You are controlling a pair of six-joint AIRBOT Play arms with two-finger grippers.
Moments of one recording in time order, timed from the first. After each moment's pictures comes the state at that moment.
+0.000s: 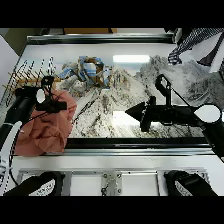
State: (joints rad) left arm -0.13 -1.21 1.08 1.65 -1.14 -1.72; right arm 0.24 -0.86 0.86 -0.44 1.04 0.48
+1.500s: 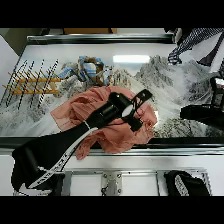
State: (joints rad) left arm -0.94 -1.67 1.58 1.52 -1.18 -1.62; right arm -0.23 -0.68 0.79 -1.26 1.02 1.30
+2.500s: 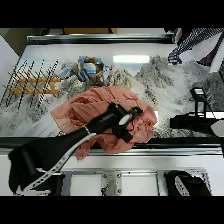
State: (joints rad) left arm -0.90 -1.61 1.41 1.46 -1.31 -1.63; right arm -0.09 -0.70 0.69 -1.28 1.08 1.31
